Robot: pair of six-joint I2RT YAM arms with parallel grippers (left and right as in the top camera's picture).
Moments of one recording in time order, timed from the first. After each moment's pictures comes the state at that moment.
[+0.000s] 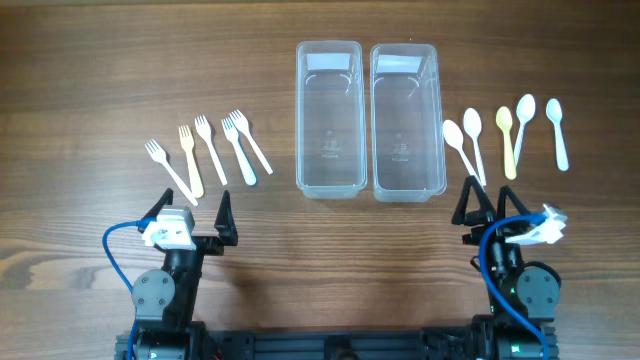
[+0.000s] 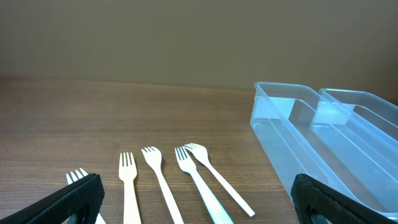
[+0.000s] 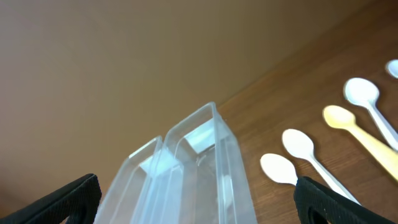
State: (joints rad) left arm -0.05 0.02 0.01 -0.06 0.04 -0.12; right arm -0.02 0.01 0.01 0.00 -0.05 0.68
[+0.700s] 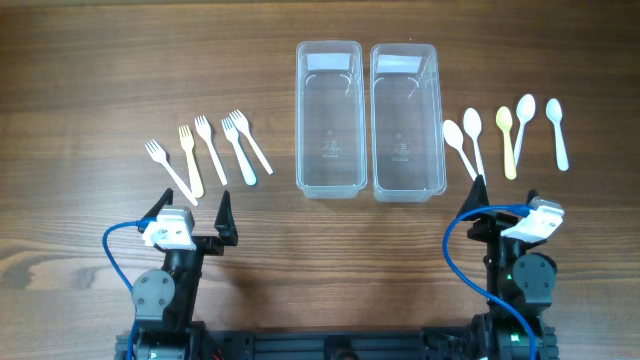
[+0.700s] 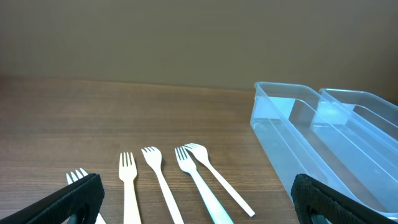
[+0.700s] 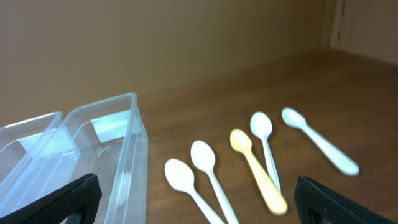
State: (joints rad) left arm -0.05 0.02 0.01 -0.06 0.04 -0.12; right arm -0.02 0.19 0.01 0.08 0.15 0.22
